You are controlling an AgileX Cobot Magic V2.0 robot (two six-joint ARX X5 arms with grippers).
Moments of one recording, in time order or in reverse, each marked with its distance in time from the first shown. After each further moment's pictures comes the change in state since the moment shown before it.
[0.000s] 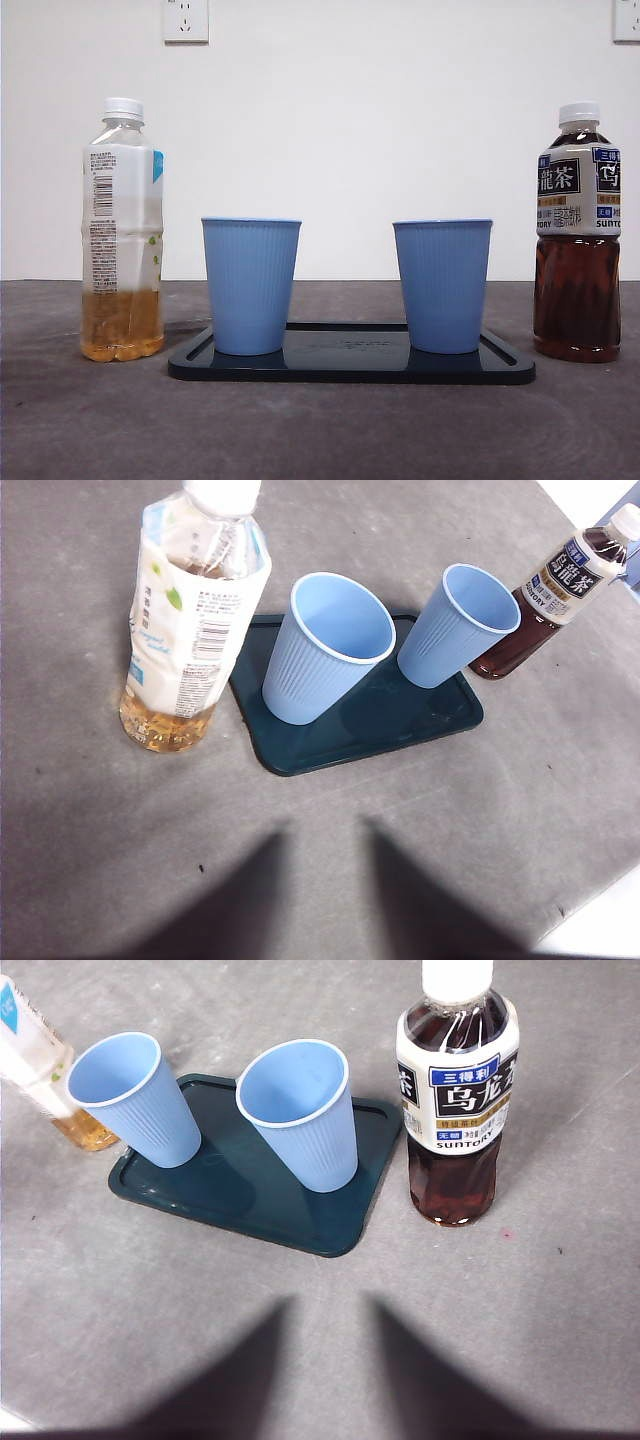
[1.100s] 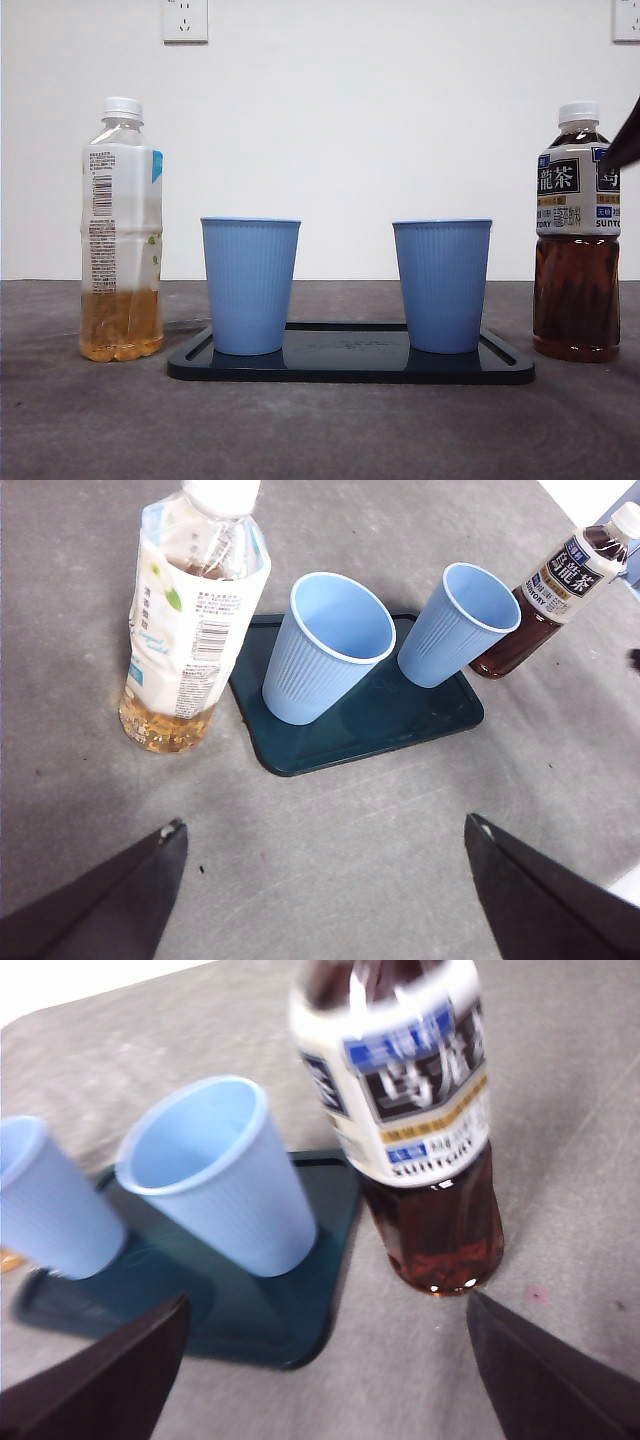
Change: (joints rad) left arm 0.000 0.000 0.000 0.000 0.000 0.003; right arm 0.163 0.049 -0.534 0.818 0.201 0.316
